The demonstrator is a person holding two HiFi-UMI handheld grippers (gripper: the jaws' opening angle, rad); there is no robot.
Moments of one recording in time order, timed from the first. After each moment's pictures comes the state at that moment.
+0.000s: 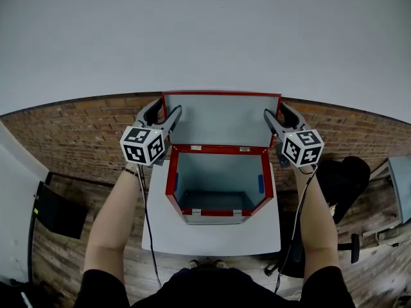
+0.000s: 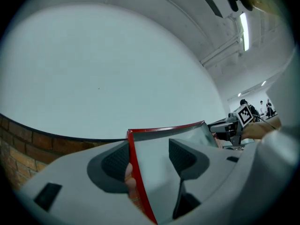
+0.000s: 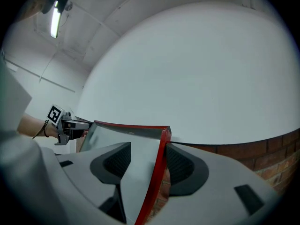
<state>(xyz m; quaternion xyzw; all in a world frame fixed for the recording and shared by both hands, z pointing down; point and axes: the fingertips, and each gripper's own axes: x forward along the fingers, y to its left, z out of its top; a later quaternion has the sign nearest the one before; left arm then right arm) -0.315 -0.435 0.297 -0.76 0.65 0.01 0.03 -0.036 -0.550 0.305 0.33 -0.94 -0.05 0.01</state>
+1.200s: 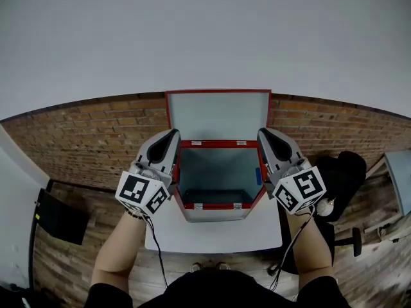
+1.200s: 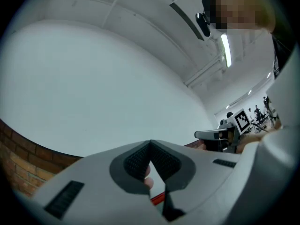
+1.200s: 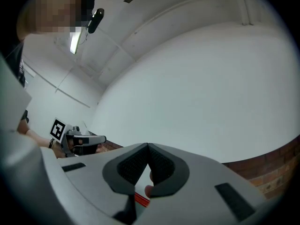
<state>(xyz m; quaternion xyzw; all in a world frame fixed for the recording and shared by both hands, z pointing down) -0.214 -0.281 0.245 -0.79 0.60 0.09 0.12 -0.033 -0.351 0.240 0.27 -0.95 -0.11 -0.08</state>
